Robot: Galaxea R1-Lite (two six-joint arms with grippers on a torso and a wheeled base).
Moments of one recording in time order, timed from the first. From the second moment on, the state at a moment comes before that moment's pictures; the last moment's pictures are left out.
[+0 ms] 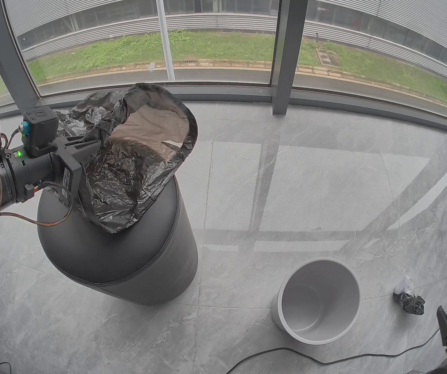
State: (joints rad) left arm -0.31 1.35 -0.94 -0.27 -0.10 0.51; right arm 0.03 0.11 -0.04 -0.03 0.00 -0.01
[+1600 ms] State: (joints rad) left arm -0.38 1.40 -1.12 -0.32 -0.09 0.51; right arm 0.63 2.11 -1.24 -0.71 0.17 -0.10
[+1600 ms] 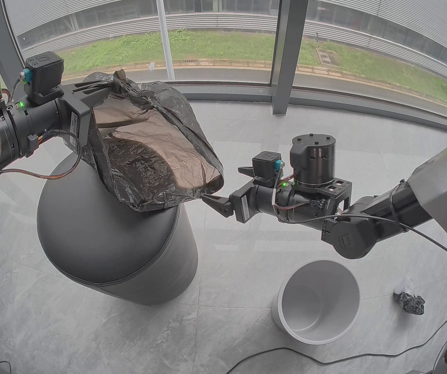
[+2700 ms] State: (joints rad) left arm -0.38 1.38 -1.12 -0.32 -0.11 0.47; right arm 0.61 2.38 -1.53 -0.91 0.00 -0.01
